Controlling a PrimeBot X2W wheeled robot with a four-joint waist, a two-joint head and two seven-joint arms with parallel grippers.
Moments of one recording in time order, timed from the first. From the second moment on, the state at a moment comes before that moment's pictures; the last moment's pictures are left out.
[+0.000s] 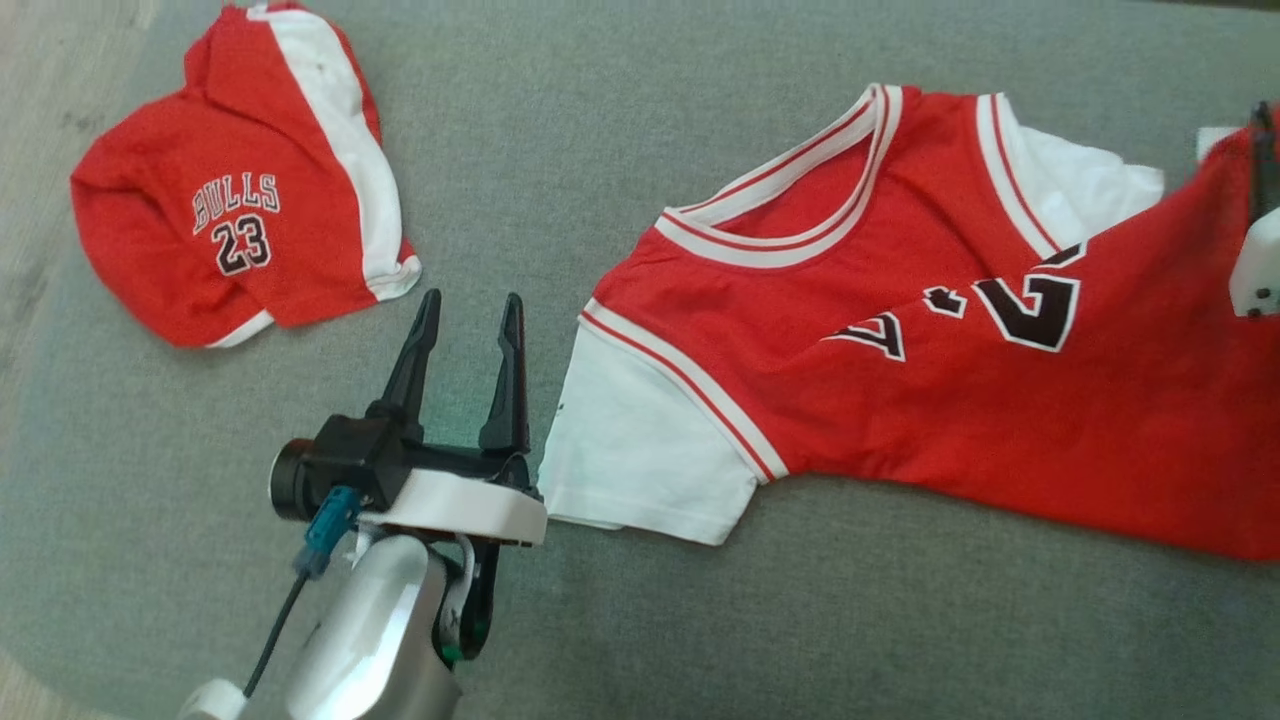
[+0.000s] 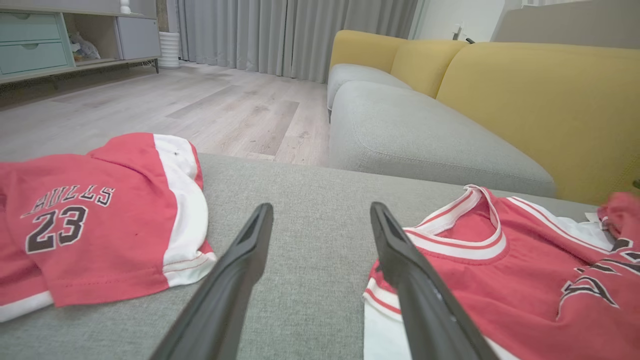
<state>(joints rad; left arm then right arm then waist) -0.32 0.04 -0.36 0.34 -0.35 0.04 -0.26 -0.77 -0.37 -0.13 0.89 -0.17 0.13 -0.07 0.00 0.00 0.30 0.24</state>
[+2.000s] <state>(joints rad) -0.22 0.04 -0.30 0.37 -0.31 0.03 -0.26 -0.26 -0.04 -0.34 0.75 0.06 0.13 -0.21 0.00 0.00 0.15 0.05</state>
